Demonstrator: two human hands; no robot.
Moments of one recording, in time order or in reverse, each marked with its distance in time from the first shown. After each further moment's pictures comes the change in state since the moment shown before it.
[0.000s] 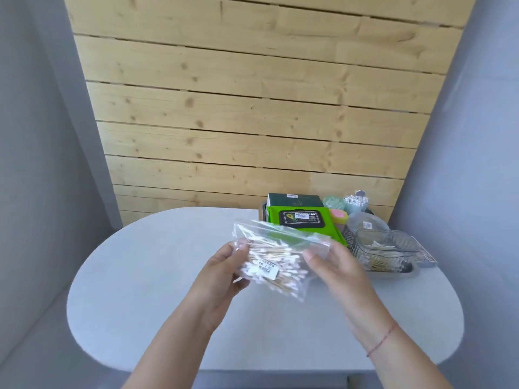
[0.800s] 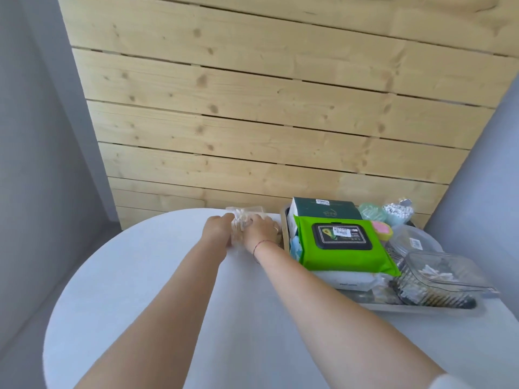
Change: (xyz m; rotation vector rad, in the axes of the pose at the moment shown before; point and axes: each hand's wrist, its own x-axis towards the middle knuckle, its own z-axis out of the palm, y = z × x) left_hand 0.199 0.023 -0.074 0.203 0.409 -0.143; right_hand 0.207 0.051 0.187 -0.855 -0.144 0.223
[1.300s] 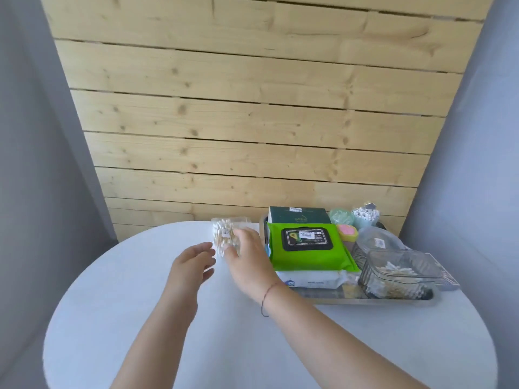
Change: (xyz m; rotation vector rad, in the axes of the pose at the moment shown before) left_hand -0.138 -0.021 -0.009 -0.024 -0.023 0.212; right_hand -0.119 0.038 -0.059 0.363 0.072 -0.421
